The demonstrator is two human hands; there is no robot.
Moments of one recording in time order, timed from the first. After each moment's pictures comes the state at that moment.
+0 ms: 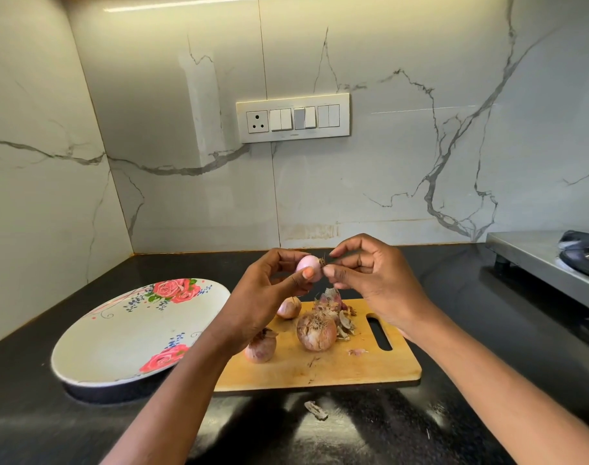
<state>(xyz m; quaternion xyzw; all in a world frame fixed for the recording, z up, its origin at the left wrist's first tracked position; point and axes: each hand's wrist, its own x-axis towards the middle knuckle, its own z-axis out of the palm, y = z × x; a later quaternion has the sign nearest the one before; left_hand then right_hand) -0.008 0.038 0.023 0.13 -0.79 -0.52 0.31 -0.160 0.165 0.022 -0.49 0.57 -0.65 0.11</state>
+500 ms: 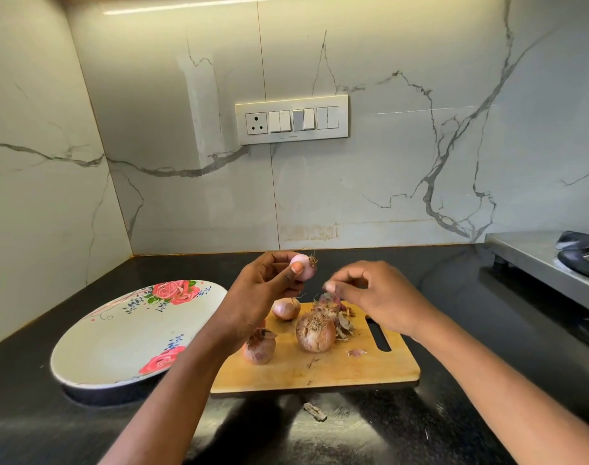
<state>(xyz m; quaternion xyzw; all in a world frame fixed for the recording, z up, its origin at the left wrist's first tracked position) -0.007 0.031 0.021 0.14 -0.76 -0.56 0.31 -0.171 0.171 0.017 -0.54 0.71 -0.44 0.05</state>
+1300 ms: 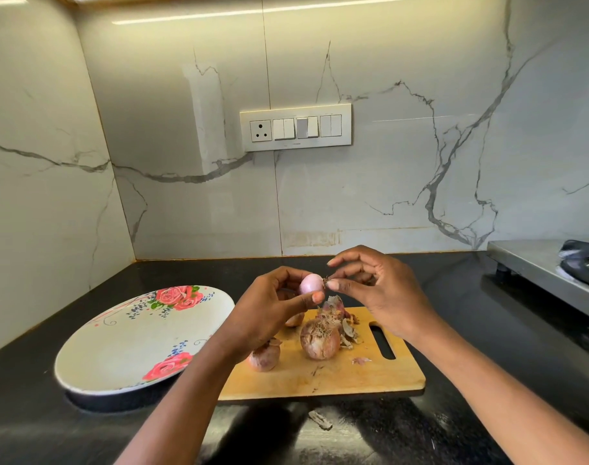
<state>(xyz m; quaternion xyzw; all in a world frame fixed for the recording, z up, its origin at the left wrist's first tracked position) -0.007 0.030 0.017 0.16 -0.83 -0.46 0.27 -0.162 0.170 0.023 -0.54 0.65 -0.54 -0.01</state>
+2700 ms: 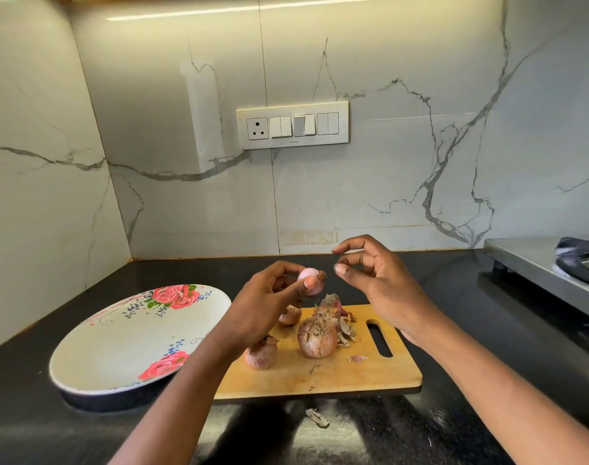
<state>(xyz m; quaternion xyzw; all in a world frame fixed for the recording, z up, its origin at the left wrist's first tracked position) -0.008 0.034 0.022 0.17 -0.83 -0.46 0.27 -0.164 0.170 0.027 -0.50 0.63 -0.59 0.10</state>
